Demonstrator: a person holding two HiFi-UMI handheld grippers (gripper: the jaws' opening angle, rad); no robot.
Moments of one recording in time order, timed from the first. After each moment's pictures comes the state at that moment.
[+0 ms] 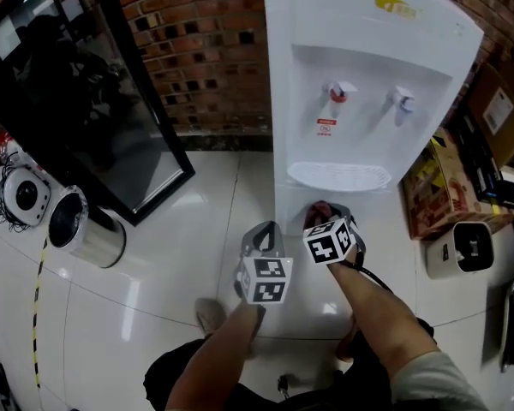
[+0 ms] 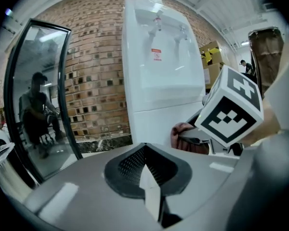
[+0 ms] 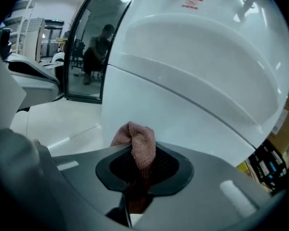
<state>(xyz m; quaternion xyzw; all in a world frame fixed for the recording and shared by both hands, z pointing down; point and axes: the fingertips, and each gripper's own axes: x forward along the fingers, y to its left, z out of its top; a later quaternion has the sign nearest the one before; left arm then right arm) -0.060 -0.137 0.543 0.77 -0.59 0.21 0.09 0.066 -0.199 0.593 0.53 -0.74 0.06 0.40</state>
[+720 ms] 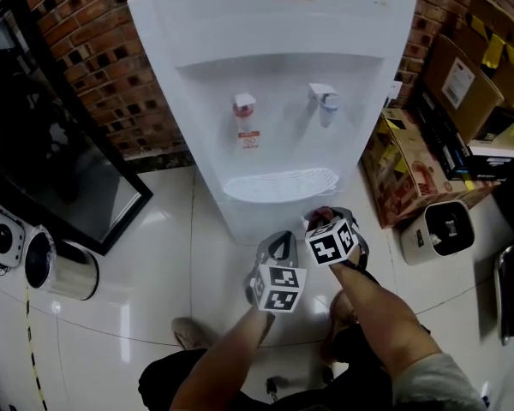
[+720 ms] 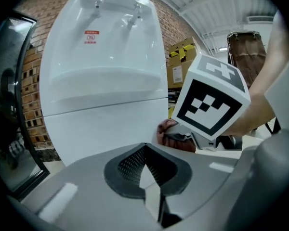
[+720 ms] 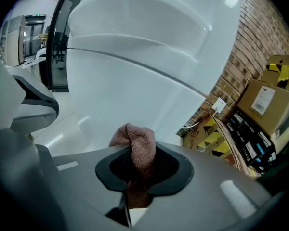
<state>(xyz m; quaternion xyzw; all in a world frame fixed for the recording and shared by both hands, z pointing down) 0.101 -0.146 0.572 0.85 -0.47 0.22 0.09 0.206 -0.199 0.605 0.57 -0.69 0.11 0.44</state>
